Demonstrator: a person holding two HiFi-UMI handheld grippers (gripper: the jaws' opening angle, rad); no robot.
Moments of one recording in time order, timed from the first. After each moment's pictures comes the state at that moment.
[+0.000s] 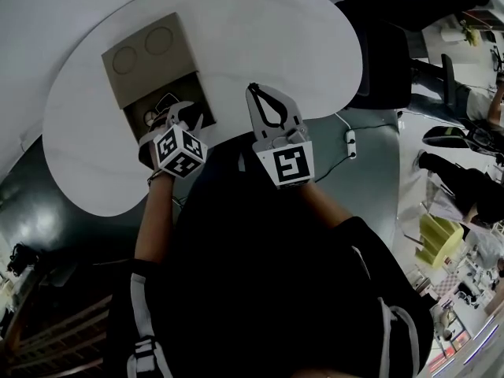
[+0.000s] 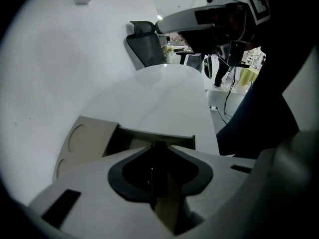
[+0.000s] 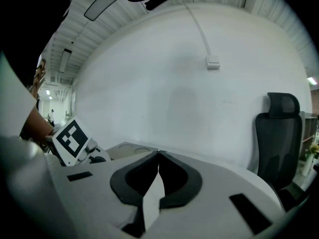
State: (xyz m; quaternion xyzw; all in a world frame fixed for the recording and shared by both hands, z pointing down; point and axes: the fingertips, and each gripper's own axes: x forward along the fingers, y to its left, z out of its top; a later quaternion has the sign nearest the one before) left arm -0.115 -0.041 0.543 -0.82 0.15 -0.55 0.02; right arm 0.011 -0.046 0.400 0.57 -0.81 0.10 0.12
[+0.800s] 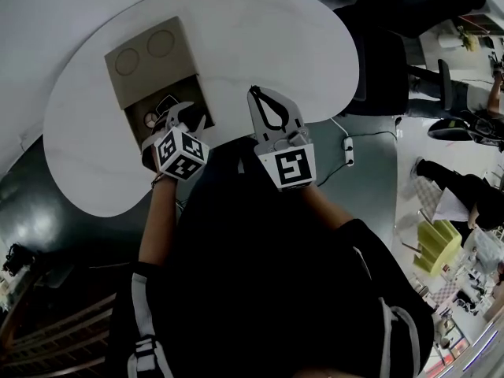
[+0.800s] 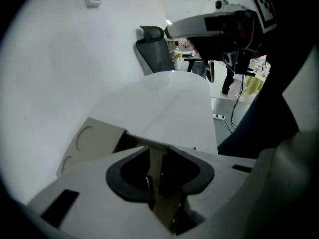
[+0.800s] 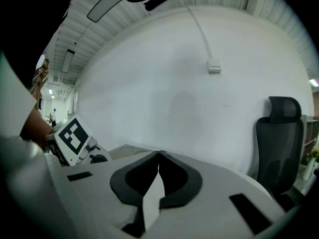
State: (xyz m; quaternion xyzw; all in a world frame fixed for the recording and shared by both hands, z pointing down) left arm -0.104 -0.043 0.528 -0.83 0.19 -0.52 0.00; right arm 0.017 -0.044 0.385 0.56 -0.82 0.07 0.11
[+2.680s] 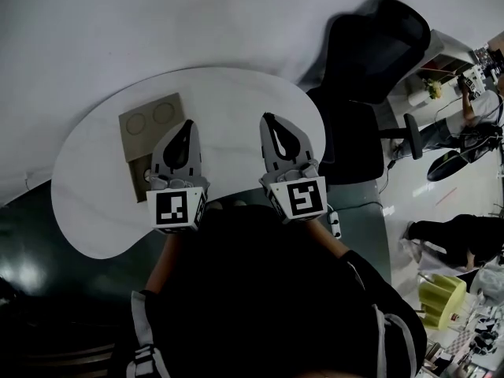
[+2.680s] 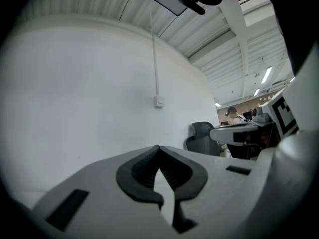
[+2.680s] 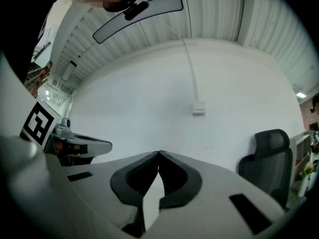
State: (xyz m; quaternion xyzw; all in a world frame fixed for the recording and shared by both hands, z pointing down) left arm -0.046 -0.080 0.249 -0.88 0.47 -0.03 0.02; right arm 0.086 -0.045 0.239 0.61 -0.79 -0.03 0.02
